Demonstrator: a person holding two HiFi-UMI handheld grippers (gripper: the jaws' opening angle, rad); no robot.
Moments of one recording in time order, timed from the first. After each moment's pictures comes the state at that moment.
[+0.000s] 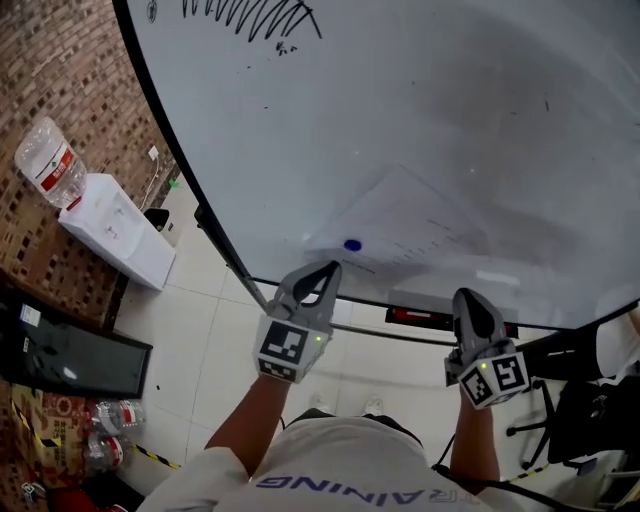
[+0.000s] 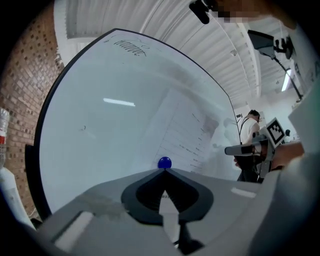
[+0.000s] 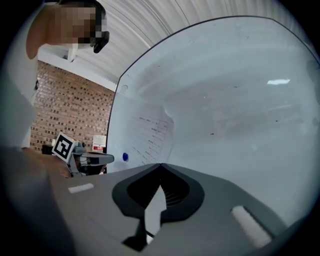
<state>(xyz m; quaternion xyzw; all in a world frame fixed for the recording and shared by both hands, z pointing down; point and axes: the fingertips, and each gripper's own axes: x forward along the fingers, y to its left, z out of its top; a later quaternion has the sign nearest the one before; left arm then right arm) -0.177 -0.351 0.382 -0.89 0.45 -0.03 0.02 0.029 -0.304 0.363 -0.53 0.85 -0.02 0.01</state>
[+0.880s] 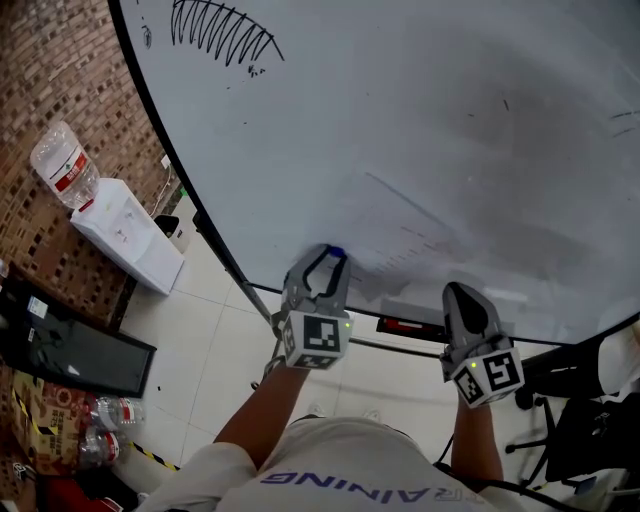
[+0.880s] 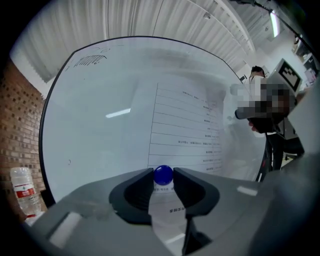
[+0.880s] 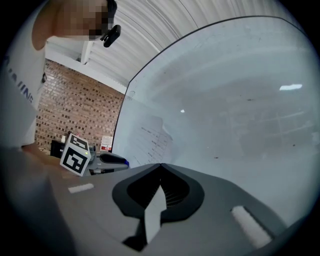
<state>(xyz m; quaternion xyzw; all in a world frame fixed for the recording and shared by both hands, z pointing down) -0.146 -0.380 0.374 -0.81 0.56 -0.12 0.12 0.032 -0.312 0.331 -0.49 0.87 0.04 0.01</state>
